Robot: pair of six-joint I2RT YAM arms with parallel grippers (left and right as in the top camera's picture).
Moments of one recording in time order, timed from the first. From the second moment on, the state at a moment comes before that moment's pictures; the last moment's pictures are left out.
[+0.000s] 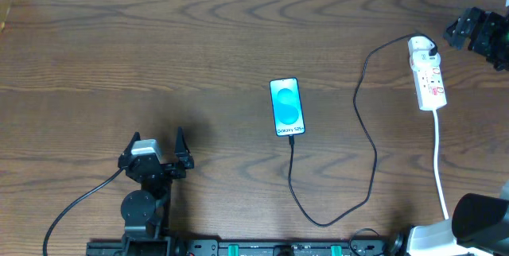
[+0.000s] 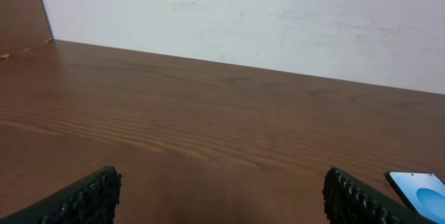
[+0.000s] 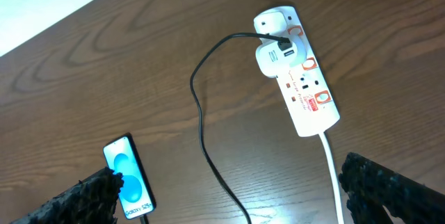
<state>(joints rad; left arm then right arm) -0.02 0.01 0.03 -0.12 -0.08 -0.12 -0.35 1.67 1.92 -1.30 -0.31 0.10</state>
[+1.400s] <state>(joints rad) -0.02 0.01 0.03 -0.12 -0.06 -0.09 -0.35 1.67 1.92 -1.30 -0.31 0.10</state>
